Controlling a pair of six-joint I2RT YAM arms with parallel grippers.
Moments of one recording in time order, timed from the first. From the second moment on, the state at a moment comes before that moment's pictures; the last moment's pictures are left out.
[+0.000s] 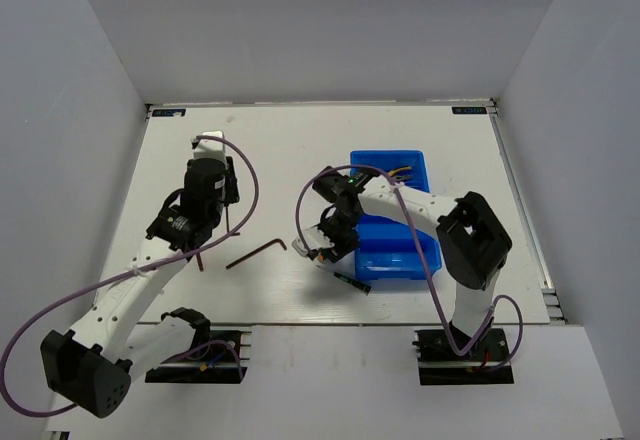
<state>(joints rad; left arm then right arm) -0.43 0.99 0.90 -0.39 -0.47 -0.21 0.85 1.85 1.39 -0.99 -0.49 -1.49</state>
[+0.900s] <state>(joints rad) -0.38 0.95 0.89 -0.39 -0.41 -0.20 0.97 1.97 1.41 -0.76 -0.28 -1.22</state>
